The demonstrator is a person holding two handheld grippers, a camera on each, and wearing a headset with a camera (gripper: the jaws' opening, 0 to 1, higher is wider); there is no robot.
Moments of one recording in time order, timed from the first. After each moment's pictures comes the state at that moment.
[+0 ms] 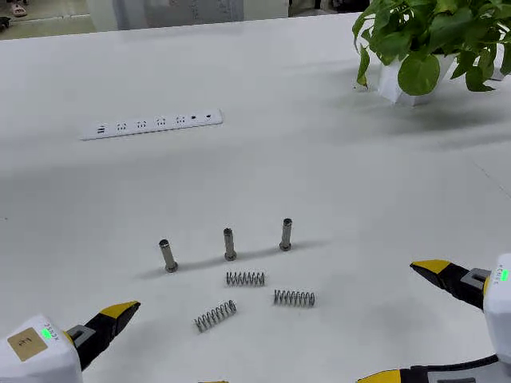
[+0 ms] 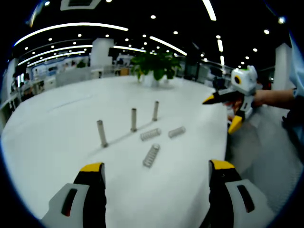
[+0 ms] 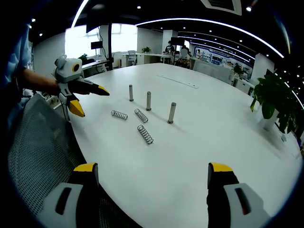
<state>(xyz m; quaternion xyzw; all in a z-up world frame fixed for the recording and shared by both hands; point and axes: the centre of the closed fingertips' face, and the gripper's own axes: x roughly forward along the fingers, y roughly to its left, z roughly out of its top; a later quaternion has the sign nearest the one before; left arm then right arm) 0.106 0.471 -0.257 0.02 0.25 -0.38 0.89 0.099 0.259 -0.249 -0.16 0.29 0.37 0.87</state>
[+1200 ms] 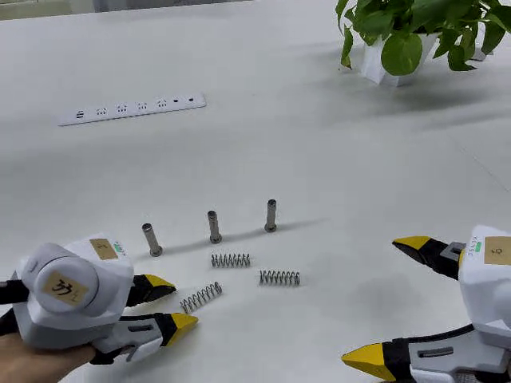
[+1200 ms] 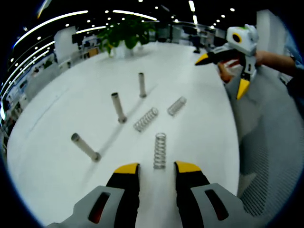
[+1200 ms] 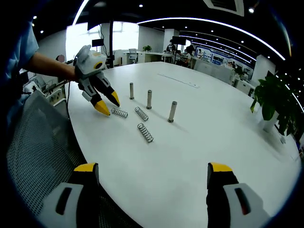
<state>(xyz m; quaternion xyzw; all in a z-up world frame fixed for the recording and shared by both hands) 0.136 0.453 -0.293 0.20 0.34 -0.47 0.79 0.098 0.257 -0.251 -0.17 0.29 0.37 0.87</state>
